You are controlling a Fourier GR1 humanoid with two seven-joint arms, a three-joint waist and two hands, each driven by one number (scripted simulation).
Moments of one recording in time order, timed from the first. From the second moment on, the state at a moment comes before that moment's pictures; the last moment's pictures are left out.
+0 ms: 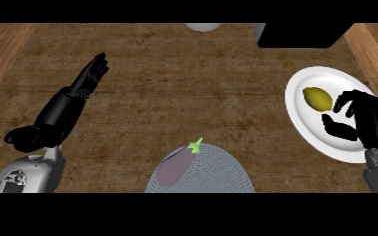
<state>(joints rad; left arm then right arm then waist) -0.19 0.25 -0.02 -1.63 -0.02 -0.20 -0.02 -0.15 -0.63 0.20 -1.39 0.70 -0.38 0.39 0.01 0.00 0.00</state>
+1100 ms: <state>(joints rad) -0.16 0.25 0.03 -1.68 -0.03 -0.23 0.01 -0.27 -0.49 -0.12 -1.05 0.24 -0.27 -0.34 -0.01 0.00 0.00</state>
